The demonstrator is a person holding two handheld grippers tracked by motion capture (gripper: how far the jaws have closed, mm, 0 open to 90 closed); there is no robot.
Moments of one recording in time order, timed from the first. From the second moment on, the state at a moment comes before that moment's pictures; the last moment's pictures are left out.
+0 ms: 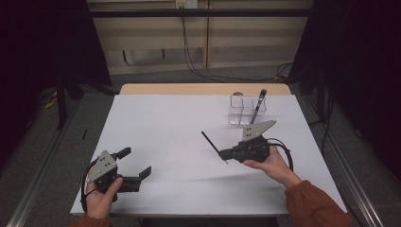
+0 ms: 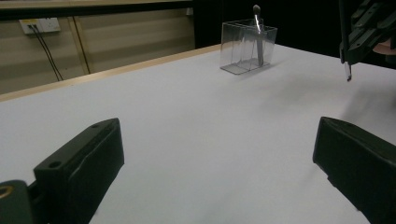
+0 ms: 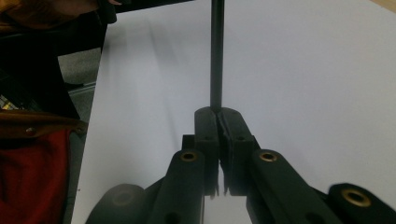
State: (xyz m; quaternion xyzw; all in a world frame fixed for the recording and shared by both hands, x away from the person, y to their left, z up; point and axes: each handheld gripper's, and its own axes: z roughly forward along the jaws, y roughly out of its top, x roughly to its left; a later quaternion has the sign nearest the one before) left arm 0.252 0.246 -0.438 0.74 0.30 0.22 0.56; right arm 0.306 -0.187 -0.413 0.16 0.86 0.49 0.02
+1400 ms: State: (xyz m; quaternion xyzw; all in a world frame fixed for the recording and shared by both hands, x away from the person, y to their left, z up) left arm 0.251 0.241 -0.439 0.76 0.28 0.21 0.55; right arm 0.303 -0.130 -0.396 0.05 0.97 0.24 0.00
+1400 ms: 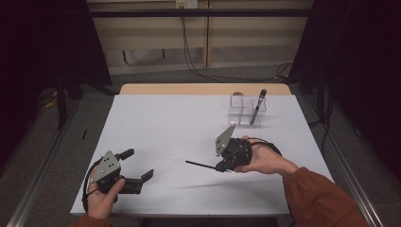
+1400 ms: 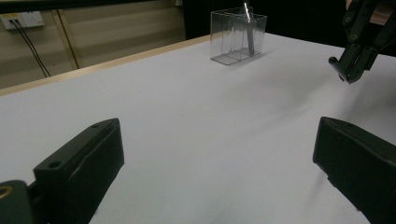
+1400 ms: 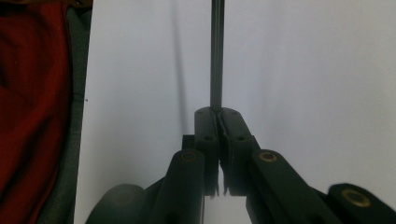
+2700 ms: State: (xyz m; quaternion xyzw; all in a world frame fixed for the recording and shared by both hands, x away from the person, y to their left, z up) left arm 0.257 0.209 -0.408 0.80 0.22 0.16 0.53; right arm 0.312 -0.130 -0.397 0.03 0.99 0.17 -0.02
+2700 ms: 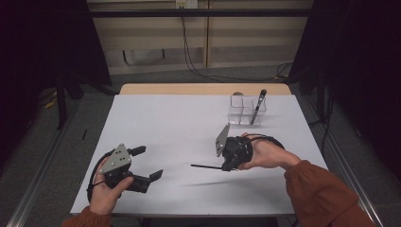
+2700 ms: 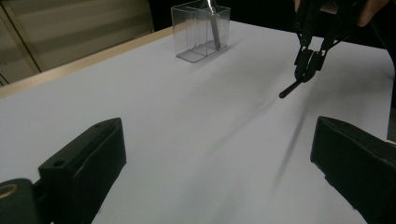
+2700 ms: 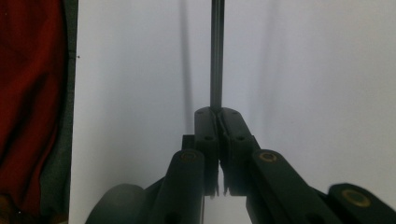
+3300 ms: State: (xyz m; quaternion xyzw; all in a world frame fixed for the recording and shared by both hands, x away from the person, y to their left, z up) left arm 0.271 0.161 -0.397 0.83 0.17 0.12 0.52; right arm 0.310 -0.124 -0.399 0.03 0.99 0.17 -0.03
